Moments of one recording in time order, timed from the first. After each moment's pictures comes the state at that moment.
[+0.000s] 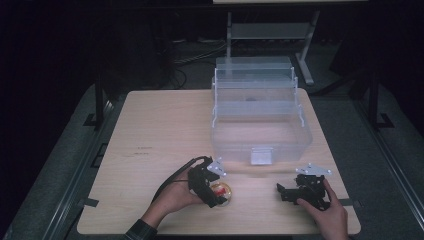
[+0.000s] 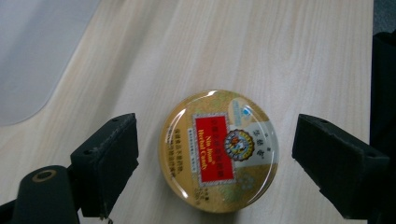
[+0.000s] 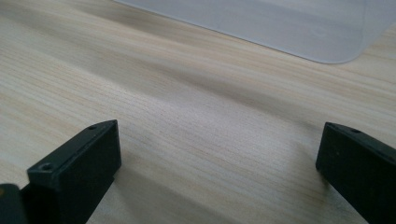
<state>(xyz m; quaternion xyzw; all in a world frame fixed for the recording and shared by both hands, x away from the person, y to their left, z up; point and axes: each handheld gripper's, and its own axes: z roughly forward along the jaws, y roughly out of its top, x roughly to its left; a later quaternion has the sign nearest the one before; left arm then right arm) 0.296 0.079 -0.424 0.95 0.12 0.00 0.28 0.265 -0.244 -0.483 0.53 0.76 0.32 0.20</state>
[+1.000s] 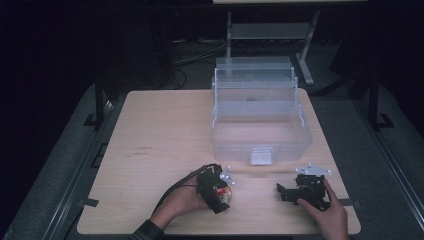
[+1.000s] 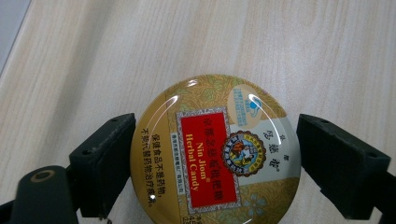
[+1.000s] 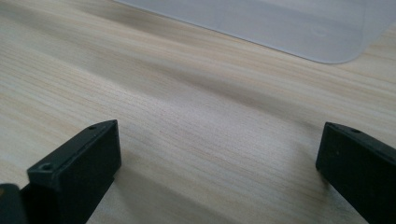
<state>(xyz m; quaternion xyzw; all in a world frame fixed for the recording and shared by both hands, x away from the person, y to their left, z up) 0.294 0.061 -0.449 0.97 0.10 0.01 0.22 0.265 -0.244 -0.483 0.53 0.76 0.32 0.20</state>
